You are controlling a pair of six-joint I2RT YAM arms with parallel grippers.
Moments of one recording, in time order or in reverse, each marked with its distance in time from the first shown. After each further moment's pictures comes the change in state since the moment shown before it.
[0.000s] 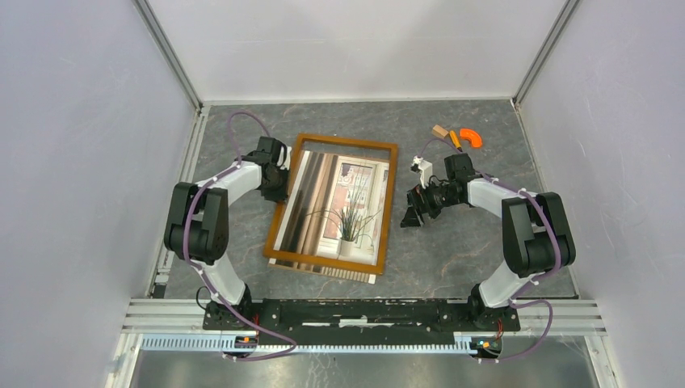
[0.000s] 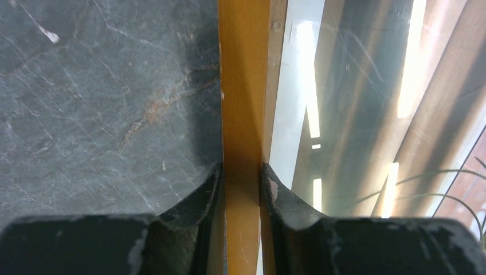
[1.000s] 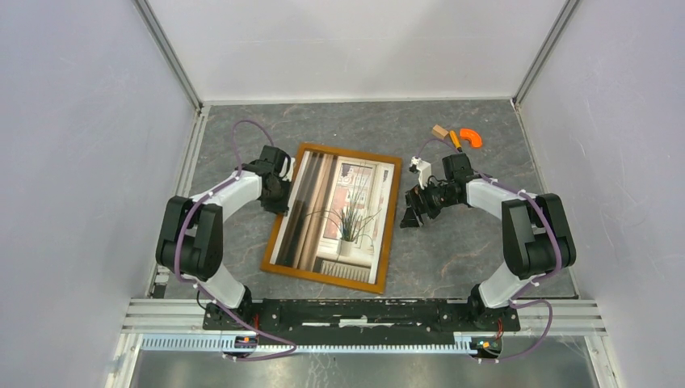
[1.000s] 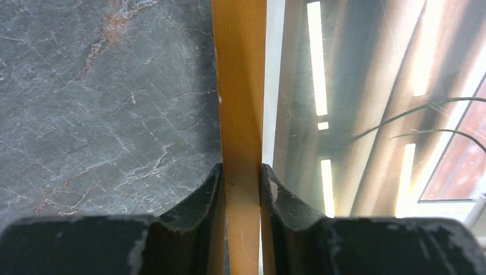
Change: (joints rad) left arm -0.064 -0.126 -0.109 -0.053 -0.029 -0.002; right arm 0.013 -0.011 0.000 -0.001 0.033 0.010
